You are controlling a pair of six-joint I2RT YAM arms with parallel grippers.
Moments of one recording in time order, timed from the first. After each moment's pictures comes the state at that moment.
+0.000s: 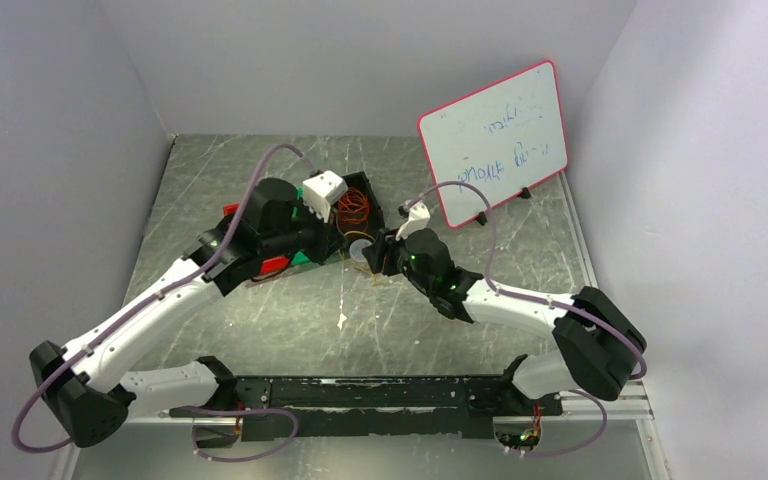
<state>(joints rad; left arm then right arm) -0.74 1.14 1.09 -0.46 0.16 -0.15 0.84 1.38 0.65 0.42 0.16 0.46</state>
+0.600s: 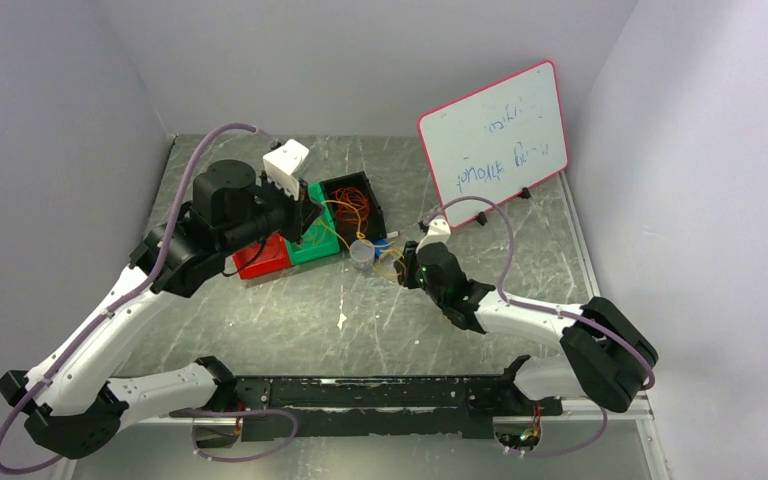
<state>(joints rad) -0.74 1.06 1.36 -0.62 0.01 -0.09 0.80 1.30 0.51 0.32 0.31 0.49</state>
